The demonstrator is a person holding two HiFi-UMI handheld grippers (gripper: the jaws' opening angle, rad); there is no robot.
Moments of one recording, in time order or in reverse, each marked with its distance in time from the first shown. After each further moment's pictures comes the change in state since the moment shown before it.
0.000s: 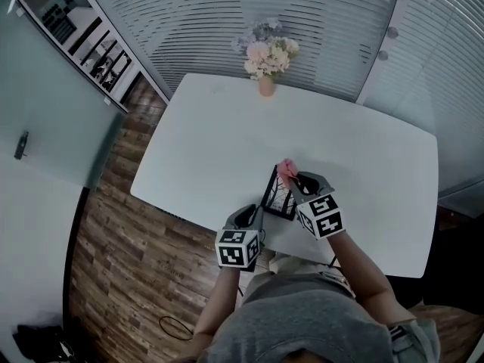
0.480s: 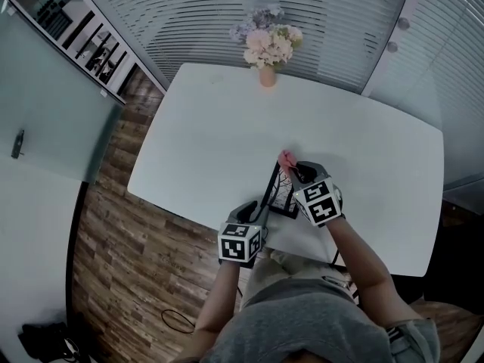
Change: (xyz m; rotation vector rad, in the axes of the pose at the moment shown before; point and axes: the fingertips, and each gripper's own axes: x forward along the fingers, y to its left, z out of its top) left arm 0.024 0.006 -0.022 0.013 0.110 -0.054; right arm 0.046 -0.020 -0.028 -0.076 0.121 -0.026
